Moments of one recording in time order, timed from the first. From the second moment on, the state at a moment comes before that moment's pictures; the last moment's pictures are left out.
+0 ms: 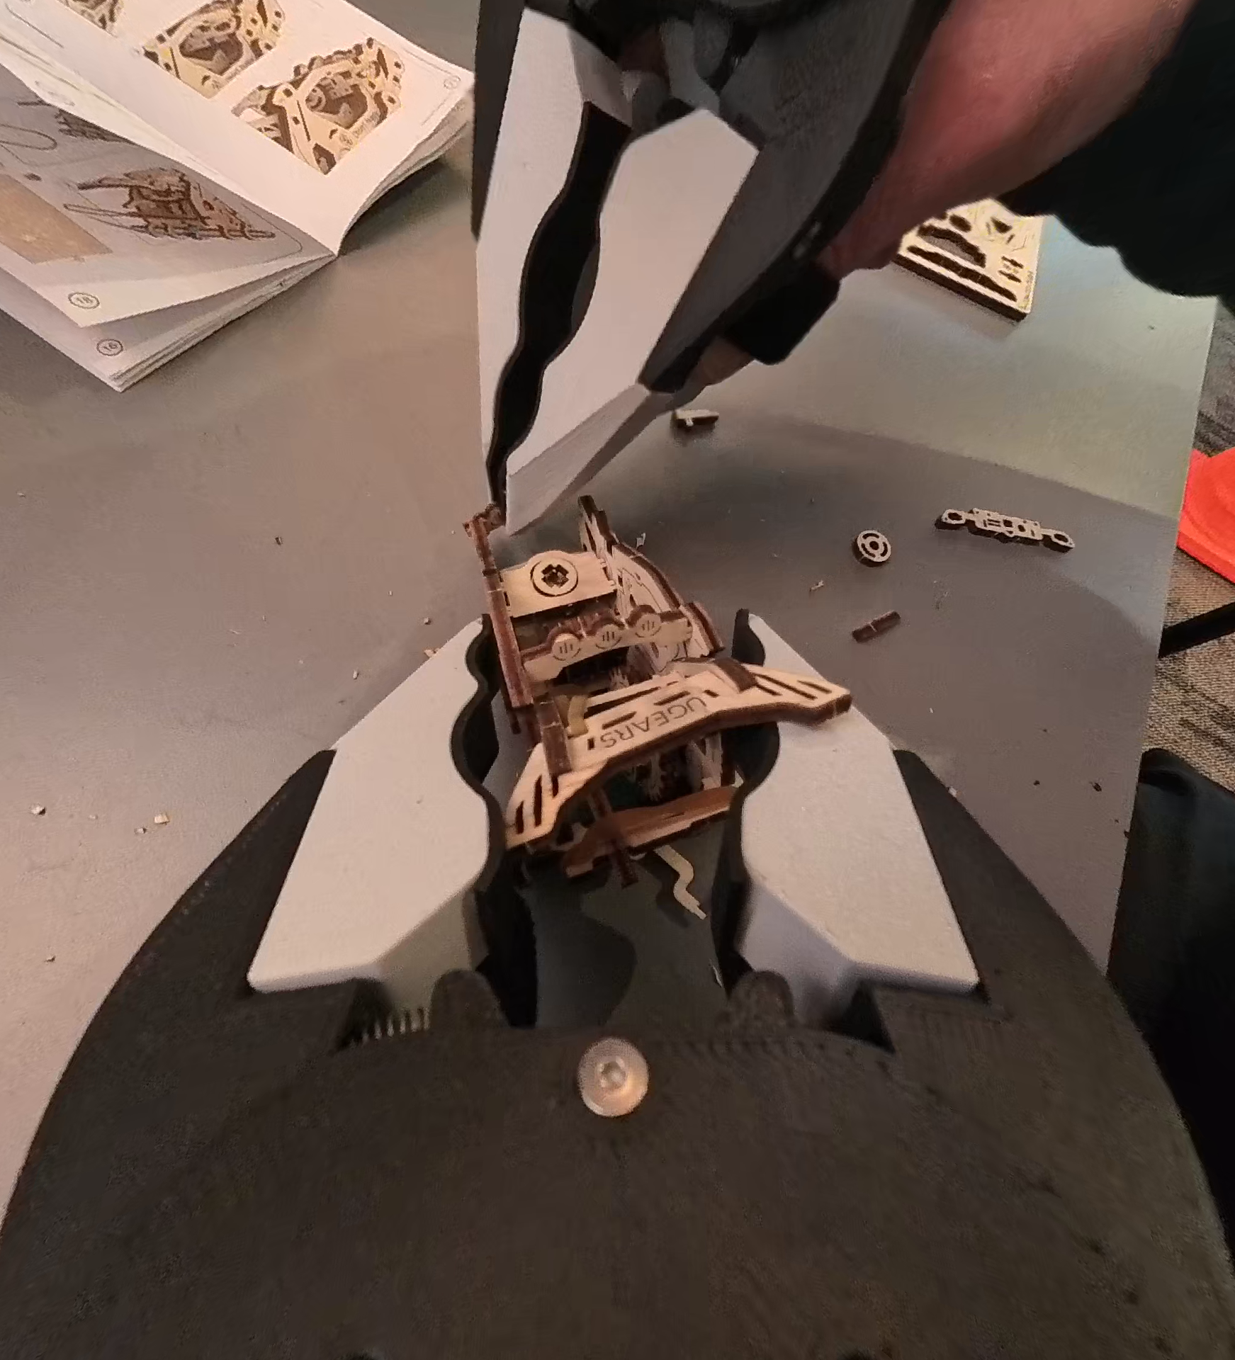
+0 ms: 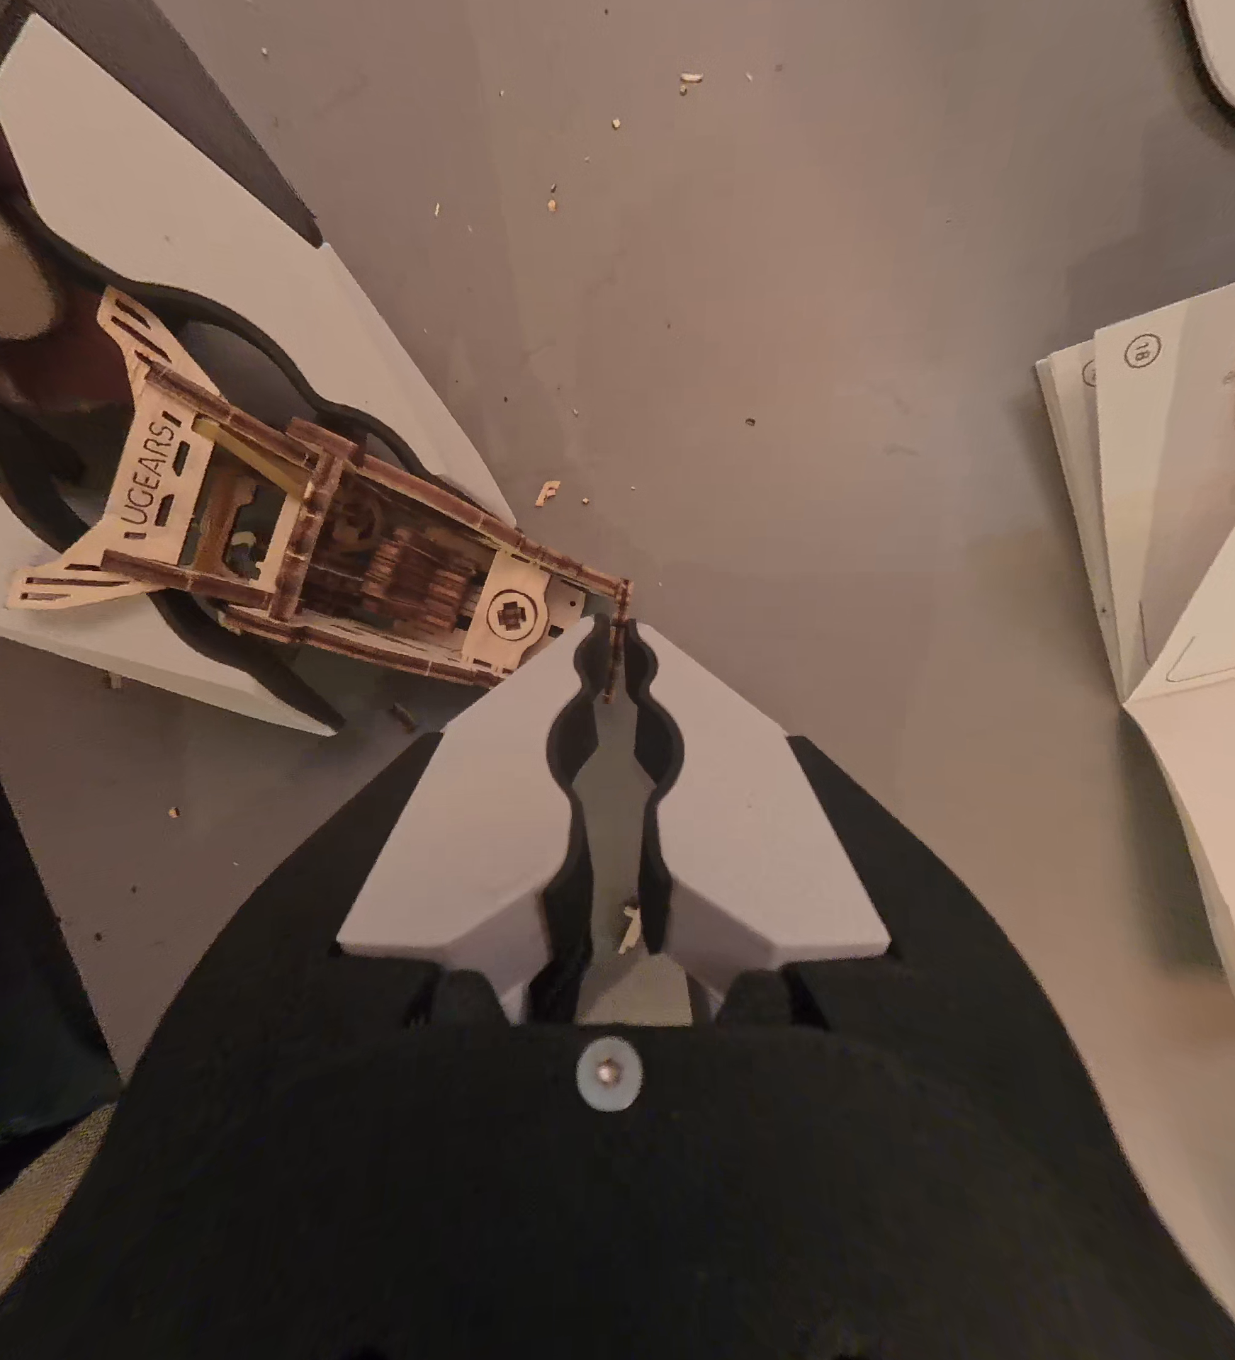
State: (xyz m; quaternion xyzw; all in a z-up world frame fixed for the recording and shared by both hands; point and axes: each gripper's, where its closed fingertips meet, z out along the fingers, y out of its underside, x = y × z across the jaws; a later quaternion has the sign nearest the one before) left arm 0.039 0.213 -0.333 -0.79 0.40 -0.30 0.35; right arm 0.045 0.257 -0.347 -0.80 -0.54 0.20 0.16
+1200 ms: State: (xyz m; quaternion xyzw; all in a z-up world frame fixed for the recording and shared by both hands) left arm 0.038 0.216 -0.336 -0.80 0.40 -0.29 0.34; right arm 0.041 0.258 -0.352 -0.80 -0.55 0.18 0.15
